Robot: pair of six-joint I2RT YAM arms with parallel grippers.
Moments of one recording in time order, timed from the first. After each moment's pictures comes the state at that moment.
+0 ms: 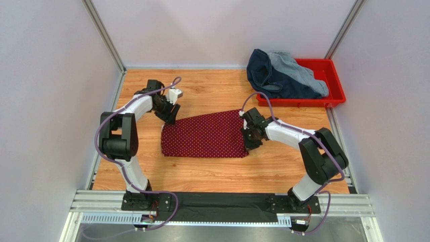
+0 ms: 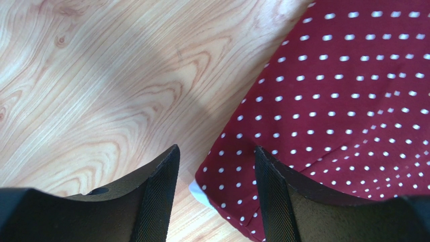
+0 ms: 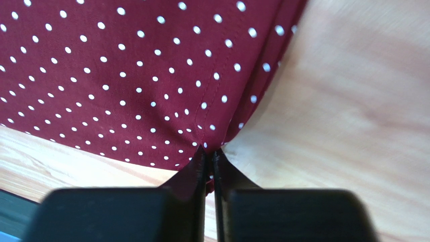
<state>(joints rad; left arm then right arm) -0.07 1.84 1.26 -0.61 0.33 0.52 0.56 1.61 0.89 -0.50 -0.12 0.31</state>
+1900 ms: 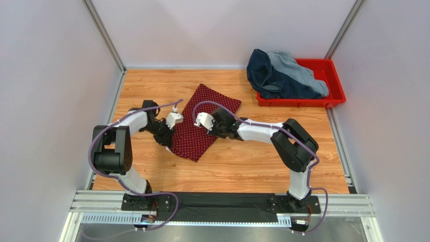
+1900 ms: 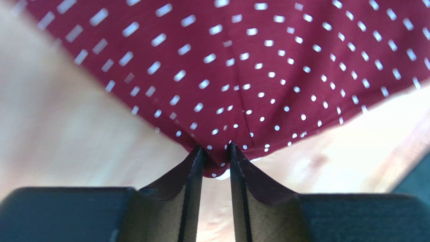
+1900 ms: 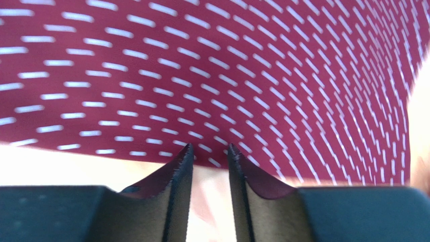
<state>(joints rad) -0.03 1.64 0.94 -0.74 0.54 0.85 0.81 1.90 1.16 -0.12 0.03 -0.55</state>
